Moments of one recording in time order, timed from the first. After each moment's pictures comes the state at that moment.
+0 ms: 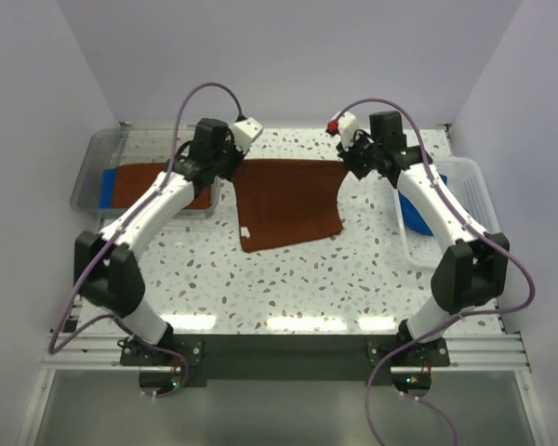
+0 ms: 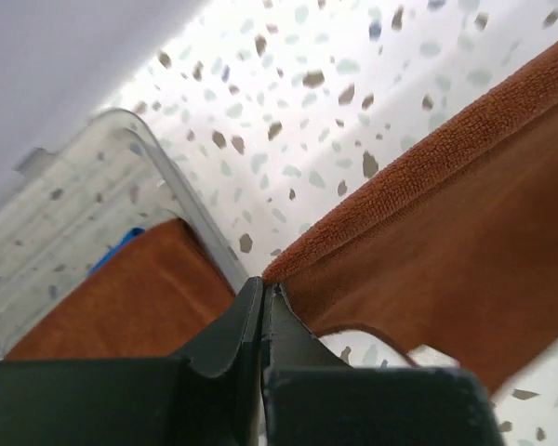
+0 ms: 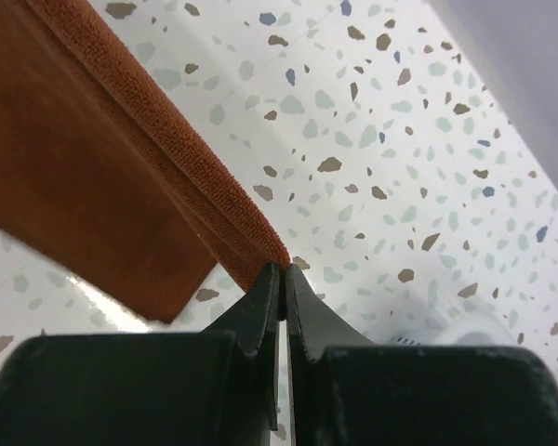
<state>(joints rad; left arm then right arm) -0.39 1.70 1.45 -0.44 -0.03 0.36 0.26 1.69 1.52 -0.58 -0.24 -0.55</state>
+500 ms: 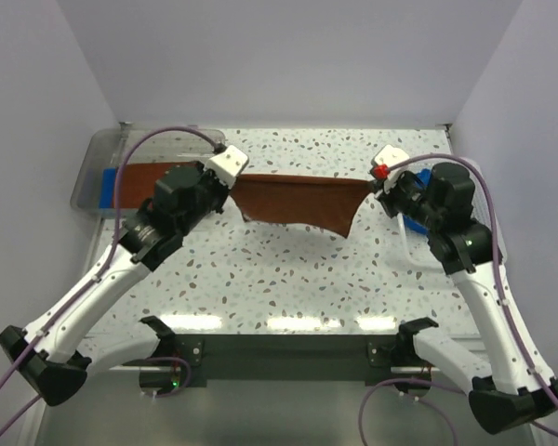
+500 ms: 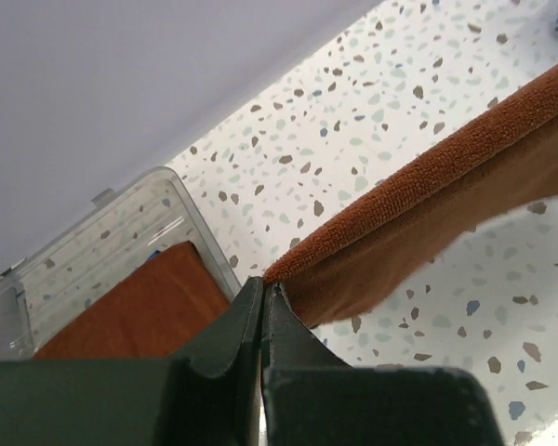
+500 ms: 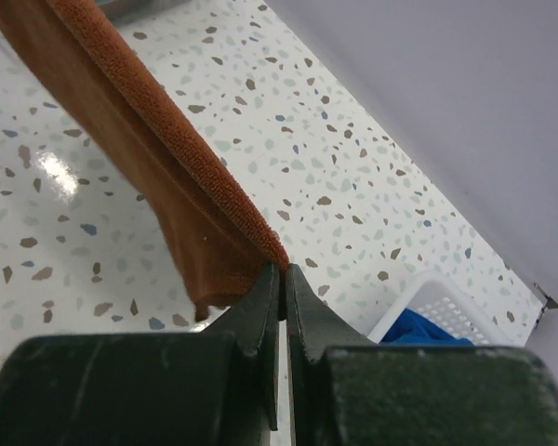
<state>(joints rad) -0.64 1.07 1.14 -0.37 -0.21 0.28 0.26 0.95 1.16 -0.54 -0.32 -0.48</state>
